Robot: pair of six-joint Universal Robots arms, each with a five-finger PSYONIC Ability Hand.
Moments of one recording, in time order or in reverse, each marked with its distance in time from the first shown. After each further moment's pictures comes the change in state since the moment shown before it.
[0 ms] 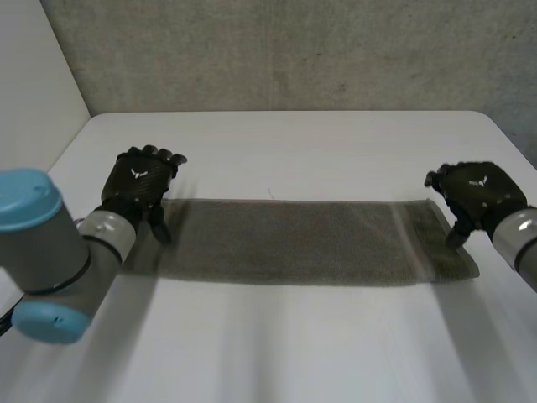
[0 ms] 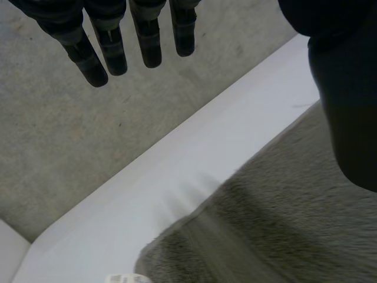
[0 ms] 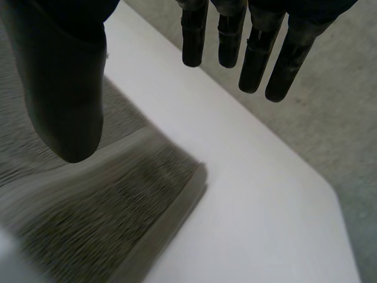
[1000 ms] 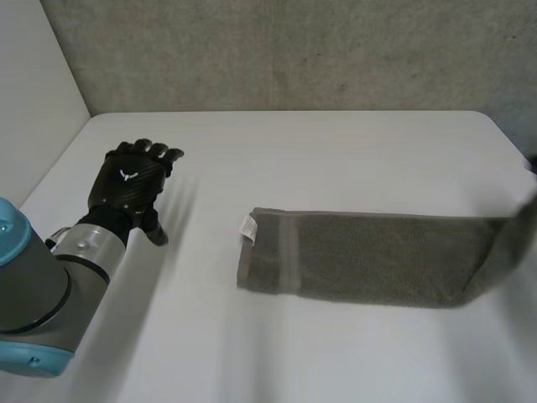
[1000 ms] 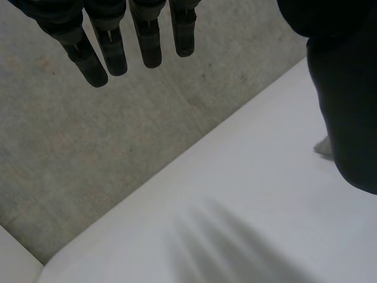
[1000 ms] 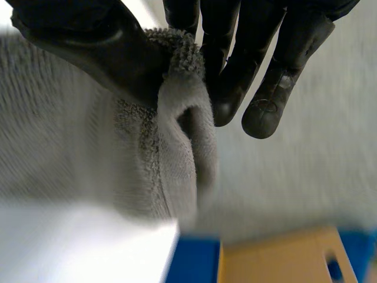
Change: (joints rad) left arm 0.002 0.148 -0.156 0.104 0.016 -0.016; right arm -0.199 0.109 -0.164 -0.085 0.089 -0.290; left_hand 0.000 0.000 0.000 0.000 0.000; right_hand 0.982 0.982 0.989 1.003 0.980
